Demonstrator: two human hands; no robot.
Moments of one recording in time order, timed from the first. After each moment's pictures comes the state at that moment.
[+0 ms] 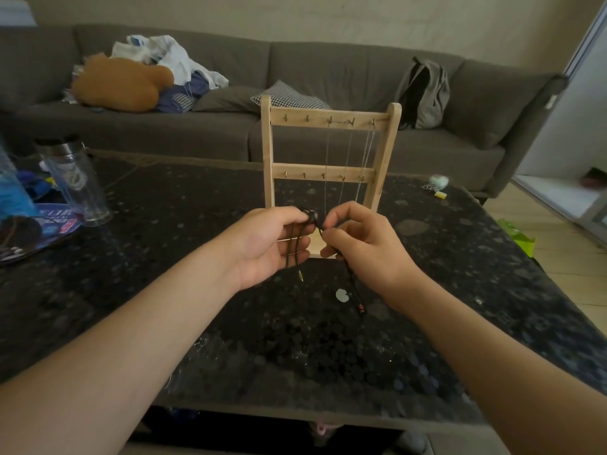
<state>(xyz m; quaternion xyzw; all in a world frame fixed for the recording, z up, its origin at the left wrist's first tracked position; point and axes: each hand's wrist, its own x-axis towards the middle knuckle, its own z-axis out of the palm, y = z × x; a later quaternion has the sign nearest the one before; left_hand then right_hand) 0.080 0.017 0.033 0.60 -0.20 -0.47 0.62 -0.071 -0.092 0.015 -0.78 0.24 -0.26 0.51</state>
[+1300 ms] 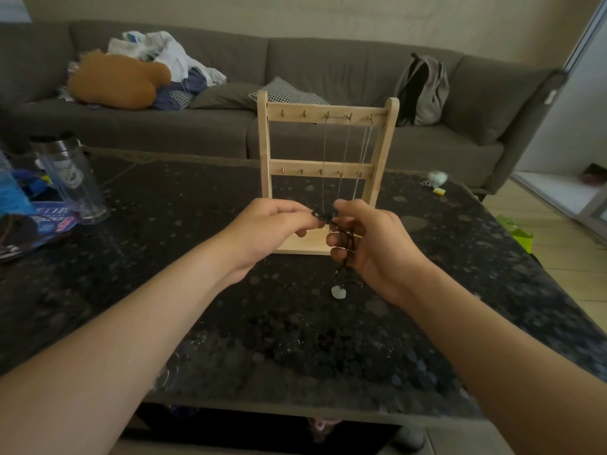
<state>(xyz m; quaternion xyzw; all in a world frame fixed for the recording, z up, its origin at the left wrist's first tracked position) 0.084 0.019 0.032 0.71 -0.41 -0.31 0.48 -0.071 -0.089 0.026 -0.56 0.30 -0.26 0.73</state>
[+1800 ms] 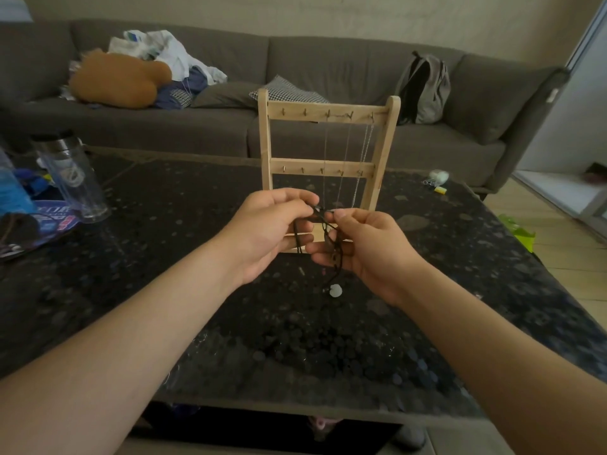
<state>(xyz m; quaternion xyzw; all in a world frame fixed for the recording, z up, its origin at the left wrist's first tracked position) 0.077 0.017 0.029 0.61 -0.31 -0.37 0.63 -0.067 -0.087 0.019 -0.57 0.28 -0.24 0.73</state>
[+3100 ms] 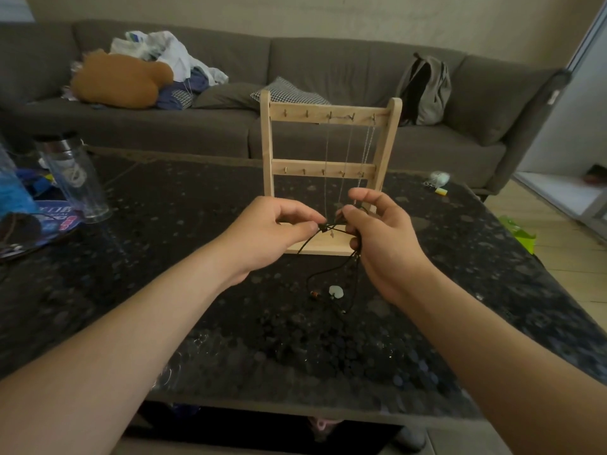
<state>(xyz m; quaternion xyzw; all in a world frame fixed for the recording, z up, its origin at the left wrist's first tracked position) 0.087 0.025 0.025 0.71 -0.48 -0.24 0.46 -0.064 -0.098 0.011 -0.59 0.31 -0.37 0.65</state>
